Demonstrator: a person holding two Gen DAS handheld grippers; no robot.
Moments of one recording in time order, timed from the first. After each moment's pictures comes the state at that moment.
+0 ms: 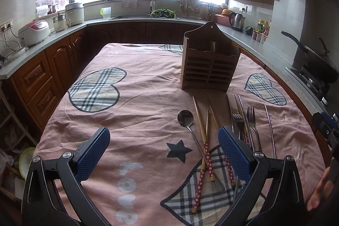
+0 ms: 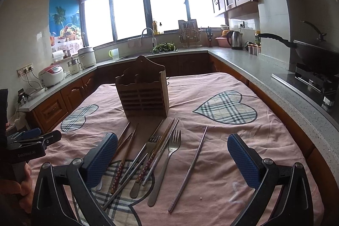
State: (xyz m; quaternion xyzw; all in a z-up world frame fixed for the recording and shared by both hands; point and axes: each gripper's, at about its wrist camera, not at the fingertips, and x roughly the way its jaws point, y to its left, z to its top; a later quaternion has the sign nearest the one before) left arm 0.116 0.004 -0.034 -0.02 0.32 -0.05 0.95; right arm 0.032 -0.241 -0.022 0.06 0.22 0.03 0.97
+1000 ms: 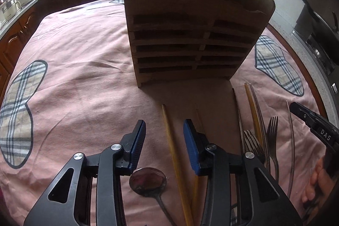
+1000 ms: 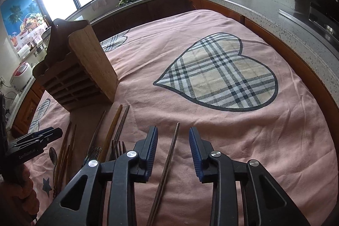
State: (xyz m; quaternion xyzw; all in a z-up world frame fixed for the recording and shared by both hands) left arm 0.303 -0.084 -0.109 0.03 0.49 -0.14 0.86; right arm 0.202 -0.308 -0.098 0.13 0.41 -0.02 0.90
